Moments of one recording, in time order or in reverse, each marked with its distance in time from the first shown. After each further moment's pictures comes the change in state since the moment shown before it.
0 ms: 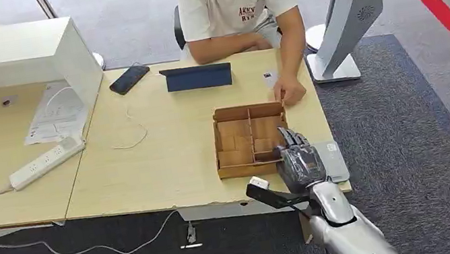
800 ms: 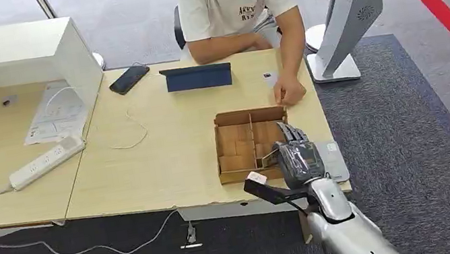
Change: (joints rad) left arm -0.001 0.001 -0.011 0.000 0.004 0.001 -0.012; right arm -0.014 0.007 0.003 -0.018 -0.011 -0.023 0.009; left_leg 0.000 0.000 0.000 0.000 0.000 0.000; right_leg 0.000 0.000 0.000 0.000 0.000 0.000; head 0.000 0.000
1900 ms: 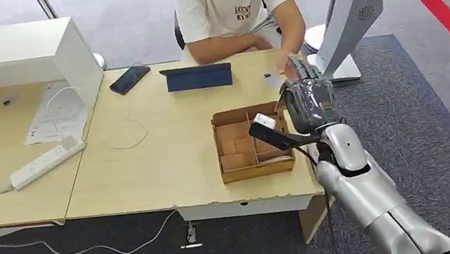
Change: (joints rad) left arm 0.004 0.037 -0.041 0.000 -0.044 -0.022 -0.069; right arm -0.170 -0.054 -0.050 -0.213 0.002 0.095 0.014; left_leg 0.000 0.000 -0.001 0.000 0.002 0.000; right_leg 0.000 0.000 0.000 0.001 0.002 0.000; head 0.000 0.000
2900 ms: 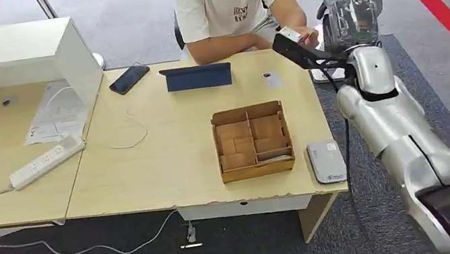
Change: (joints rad) left arm -0.009 0.038 -0.102 0.000 -0.117 -0.053 -0.095; right arm -0.367 -0.026 -0.085 0.291 0.076 0.056 0.146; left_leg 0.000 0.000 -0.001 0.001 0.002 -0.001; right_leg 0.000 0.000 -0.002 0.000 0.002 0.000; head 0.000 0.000
